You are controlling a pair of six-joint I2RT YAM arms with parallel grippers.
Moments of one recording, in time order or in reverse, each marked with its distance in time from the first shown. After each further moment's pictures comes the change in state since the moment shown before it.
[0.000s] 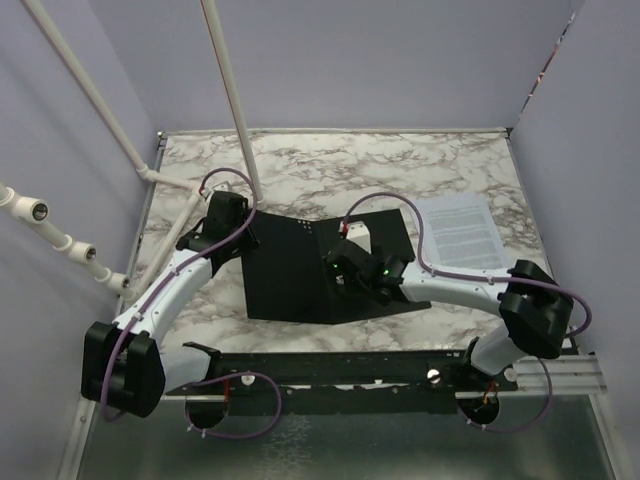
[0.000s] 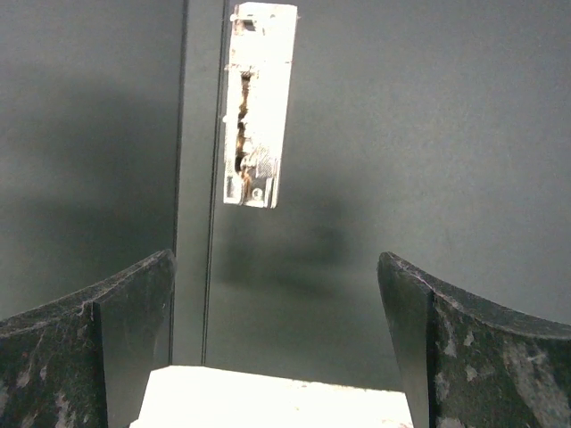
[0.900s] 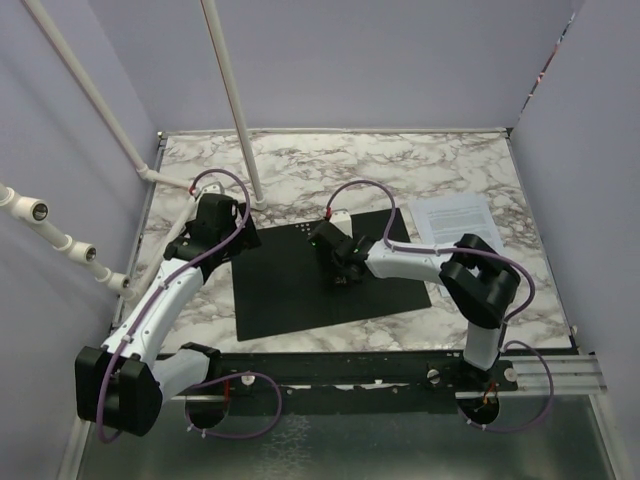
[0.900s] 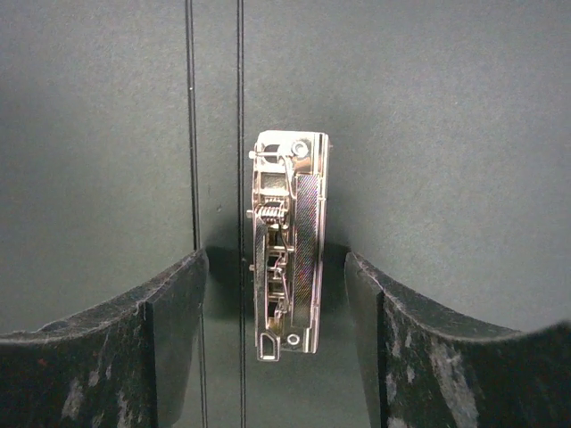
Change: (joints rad) left arm 0.042 -0.103 0.008 -0.097 -0.076 0.118; right arm -0.093 0.333 0.227 0.071 -0.045 -0.002
